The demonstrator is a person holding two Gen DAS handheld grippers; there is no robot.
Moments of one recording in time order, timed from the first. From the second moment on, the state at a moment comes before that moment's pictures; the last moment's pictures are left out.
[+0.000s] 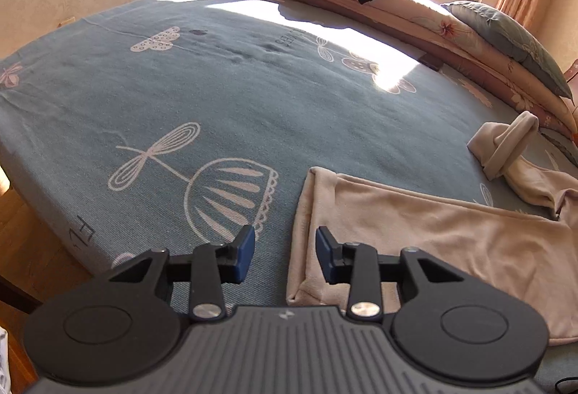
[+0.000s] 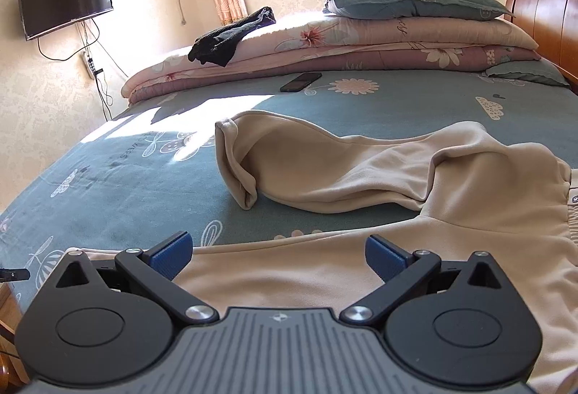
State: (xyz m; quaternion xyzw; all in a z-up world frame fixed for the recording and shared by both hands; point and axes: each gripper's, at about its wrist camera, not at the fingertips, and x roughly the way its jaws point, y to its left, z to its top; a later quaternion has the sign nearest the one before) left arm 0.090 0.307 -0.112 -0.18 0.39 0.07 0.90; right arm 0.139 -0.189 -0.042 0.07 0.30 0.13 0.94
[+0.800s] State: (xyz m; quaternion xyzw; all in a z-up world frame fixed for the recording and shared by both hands) left arm 0.079 0.341 -0.154 -0.32 0.35 0.06 0.88; right arm 0.138 -0.169 -0.067 0.05 0.34 0.13 0.93
